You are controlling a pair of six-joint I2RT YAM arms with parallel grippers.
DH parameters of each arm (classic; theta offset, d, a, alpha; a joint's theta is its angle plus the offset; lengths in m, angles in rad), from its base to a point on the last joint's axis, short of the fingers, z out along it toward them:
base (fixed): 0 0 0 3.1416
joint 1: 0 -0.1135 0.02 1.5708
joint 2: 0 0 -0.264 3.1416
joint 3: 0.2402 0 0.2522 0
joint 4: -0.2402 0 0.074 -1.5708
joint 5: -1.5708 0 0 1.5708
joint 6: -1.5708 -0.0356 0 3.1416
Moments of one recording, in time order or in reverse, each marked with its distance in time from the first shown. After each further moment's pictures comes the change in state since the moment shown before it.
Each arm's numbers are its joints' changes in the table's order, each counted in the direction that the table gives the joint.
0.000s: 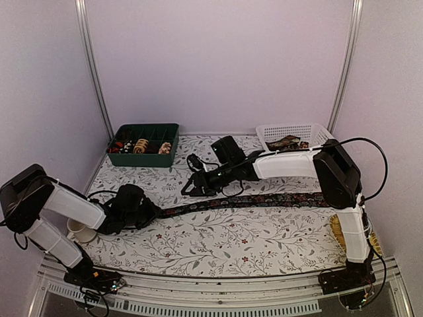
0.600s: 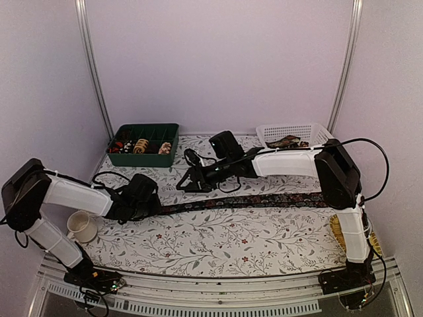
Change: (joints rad) left arm 0.036 0.008 0.209 -0.392 0.180 -0.271; right arm -0.013 0.000 0.051 0.006 0.037 -0.050
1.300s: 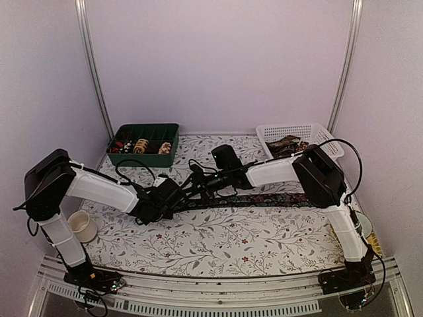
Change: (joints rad) left arm 0.192 0.217 0.251 -0.259 0.365 -0.232; right arm 0.041 0.169 -0.011 0.276 0.140 -0.456
